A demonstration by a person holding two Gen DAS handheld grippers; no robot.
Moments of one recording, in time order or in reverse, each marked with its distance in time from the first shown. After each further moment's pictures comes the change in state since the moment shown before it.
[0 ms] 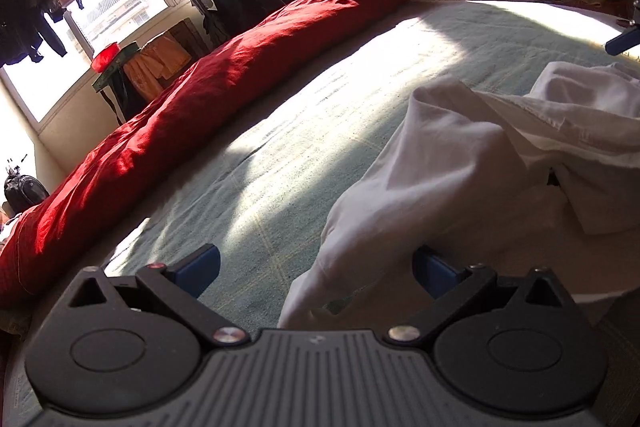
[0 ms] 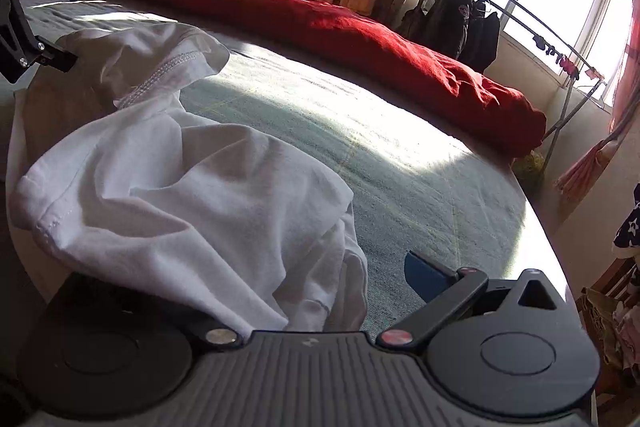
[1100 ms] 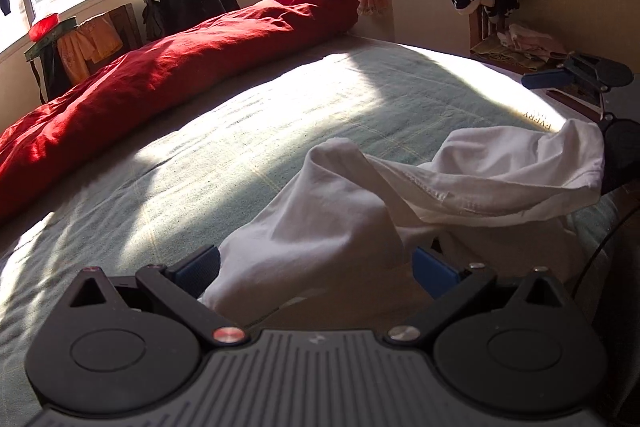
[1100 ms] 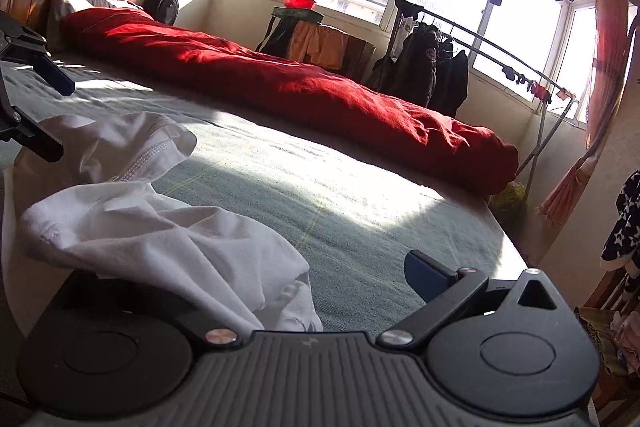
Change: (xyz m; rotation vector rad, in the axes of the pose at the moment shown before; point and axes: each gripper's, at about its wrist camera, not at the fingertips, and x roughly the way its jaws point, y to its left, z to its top) left arm -0.015 -0.010 0.018 -0.118 -0.038 -0.298; right arm -0.023 -0.030 0.015 0.097 -0.204 -0.013
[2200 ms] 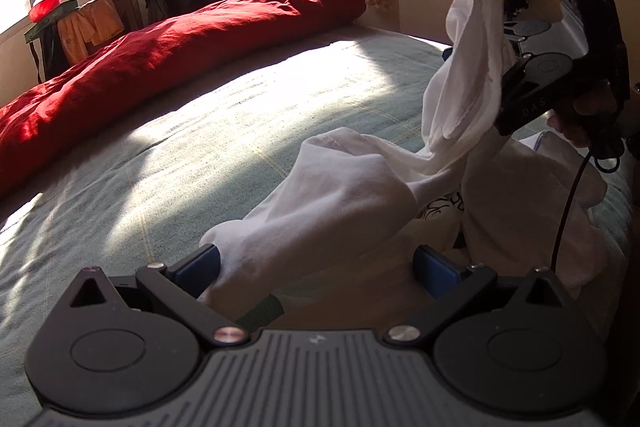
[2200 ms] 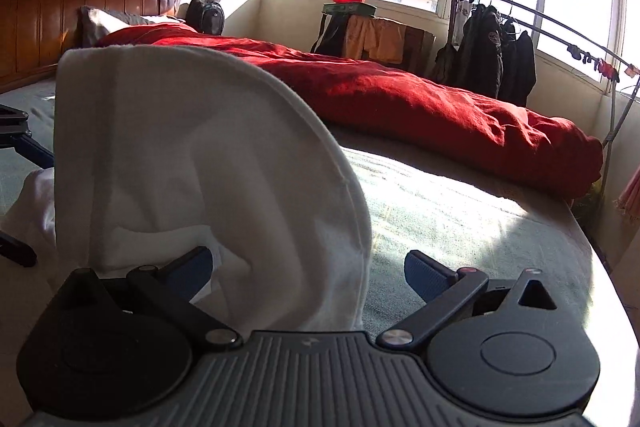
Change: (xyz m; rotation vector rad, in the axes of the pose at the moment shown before) left arm 0.026 0.017 -0.006 -0.058 0.005 0.000; right arm 0.107 -0.033 0.042 0.023 0.027 0.201
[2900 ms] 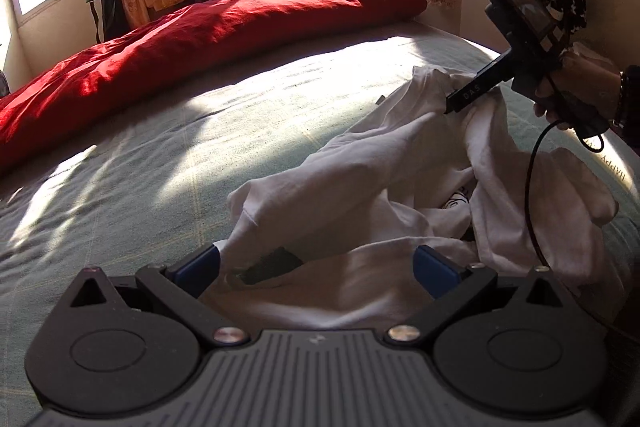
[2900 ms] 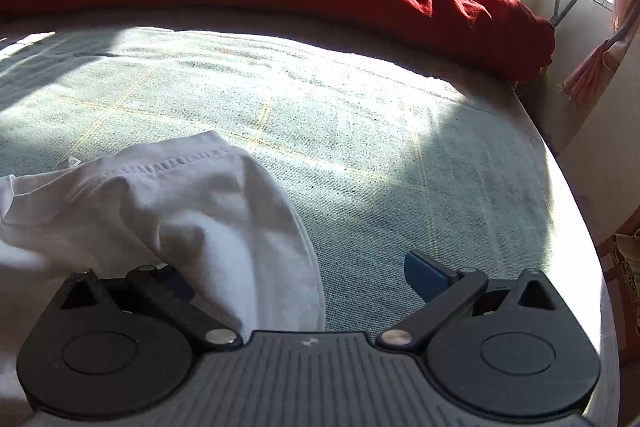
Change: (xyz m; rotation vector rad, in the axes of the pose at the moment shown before) left arm -0.046 -0.006 0.000 -0.157 0.059 0.143; right arm 0.104 -0.075 0.009 0.145 0.424 -0.216
